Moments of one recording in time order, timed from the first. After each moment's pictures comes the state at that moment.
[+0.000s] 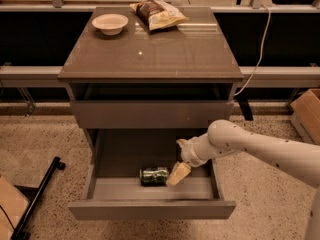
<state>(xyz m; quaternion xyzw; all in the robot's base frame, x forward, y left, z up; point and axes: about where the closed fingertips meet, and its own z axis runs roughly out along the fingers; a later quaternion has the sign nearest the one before) 0.575 -0.064 0.518 -0.57 0.75 0.20 0.27</state>
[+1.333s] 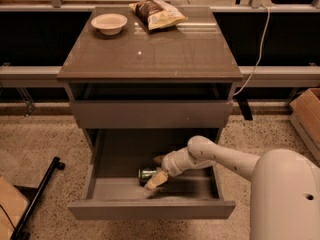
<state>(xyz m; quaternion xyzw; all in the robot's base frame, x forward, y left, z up) 0.599 0.020 0.388 -0.52 0.74 0.35 0.26</state>
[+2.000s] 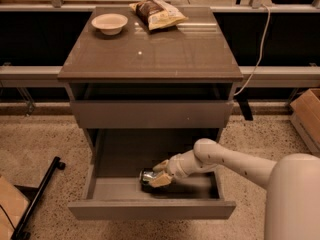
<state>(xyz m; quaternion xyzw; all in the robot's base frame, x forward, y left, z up) 0.578 0.002 0.403 -0.52 0.74 0.34 0.26</state>
